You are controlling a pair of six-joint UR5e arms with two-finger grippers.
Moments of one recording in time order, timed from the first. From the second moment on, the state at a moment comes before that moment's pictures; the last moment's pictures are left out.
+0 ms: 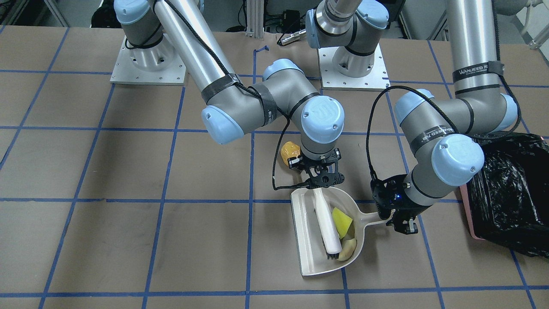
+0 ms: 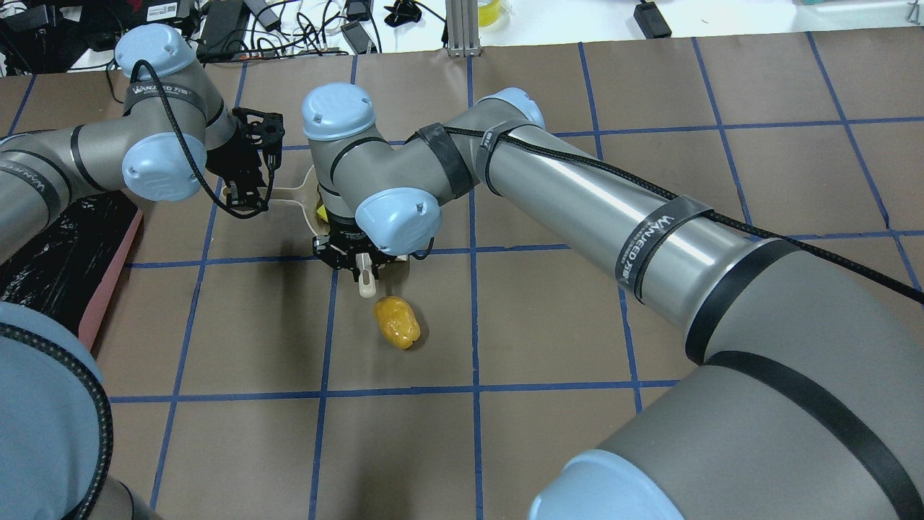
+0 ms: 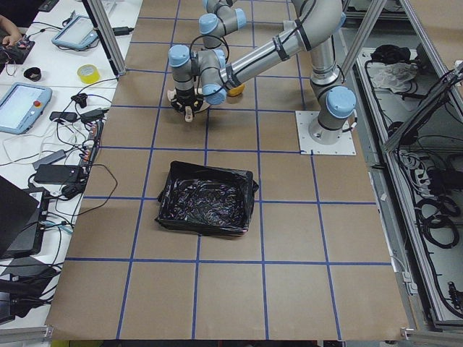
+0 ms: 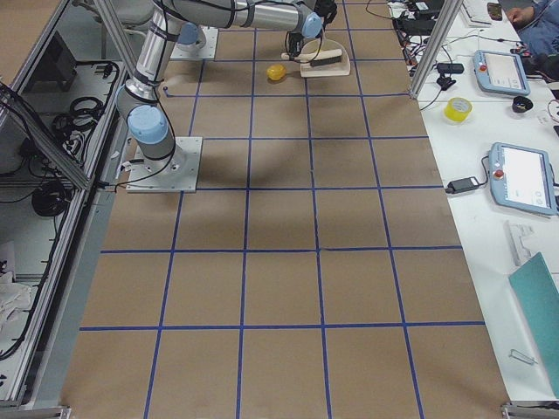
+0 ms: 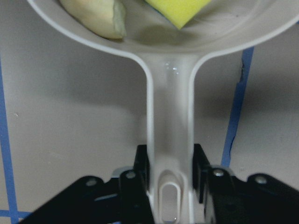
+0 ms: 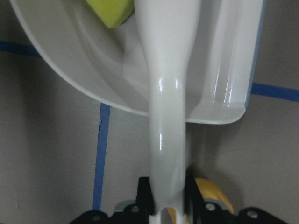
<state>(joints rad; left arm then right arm) -1.41 -2.00 -1.68 -1.02 1.59 1.64 2.16 -0.91 1.30 -1.86 -1.38 0.39</state>
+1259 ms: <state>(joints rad) -1.34 -1.94 -1.74 -1.04 1.61 1.79 2.14 -1.32 1.60 -1.56 -1.57 0.63</state>
